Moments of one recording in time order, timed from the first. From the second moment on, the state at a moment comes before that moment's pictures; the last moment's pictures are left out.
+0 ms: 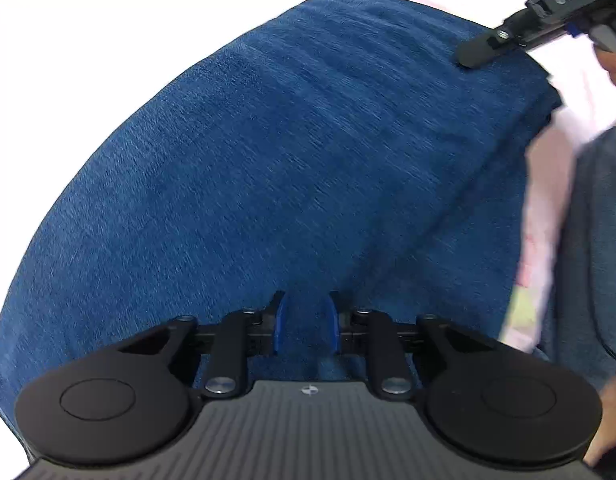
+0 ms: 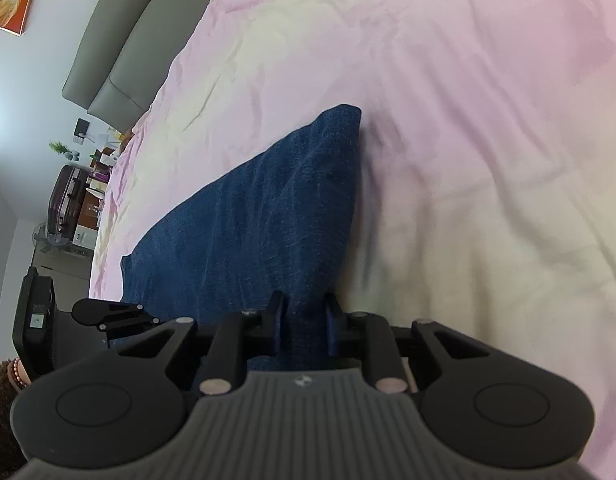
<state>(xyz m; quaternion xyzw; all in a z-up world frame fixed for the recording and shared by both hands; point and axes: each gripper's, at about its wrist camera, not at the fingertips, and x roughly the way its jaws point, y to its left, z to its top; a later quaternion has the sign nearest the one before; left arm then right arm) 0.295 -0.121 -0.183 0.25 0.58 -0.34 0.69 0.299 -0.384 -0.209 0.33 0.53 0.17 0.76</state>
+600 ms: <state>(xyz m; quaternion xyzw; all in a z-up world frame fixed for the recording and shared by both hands) 0.325 -0.094 -0.155 0.27 0.55 -0.35 0.71 0.305 -0.341 -0.108 0.26 0.53 0.22 0.78</state>
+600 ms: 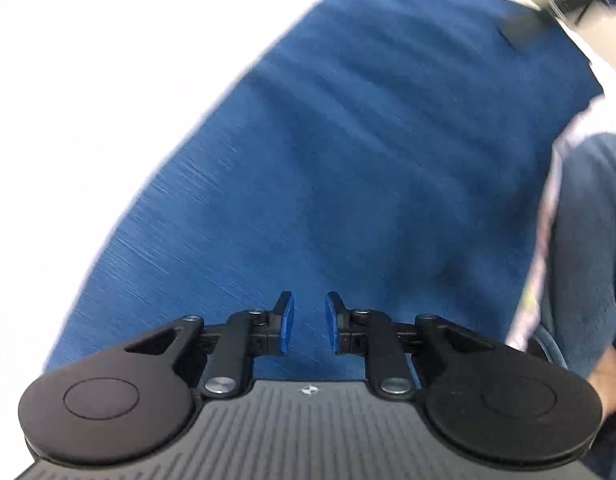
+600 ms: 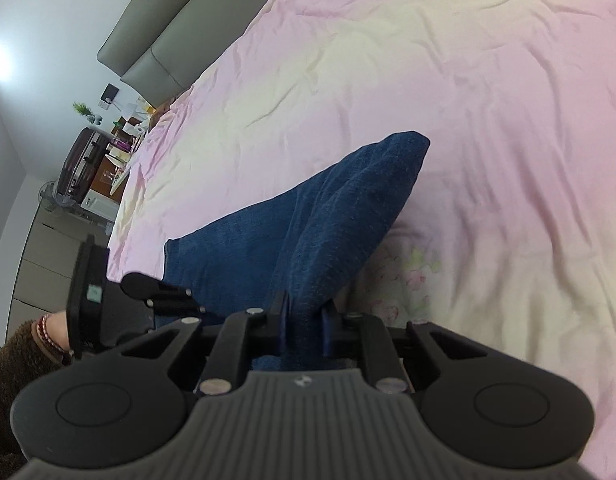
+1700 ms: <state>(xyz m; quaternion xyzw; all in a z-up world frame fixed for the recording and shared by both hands) 0.425 -0.140 -0.206 0.32 0.53 -0.29 0.73 0.317 -0.283 -0.070 0.15 0.54 0.26 0.78</state>
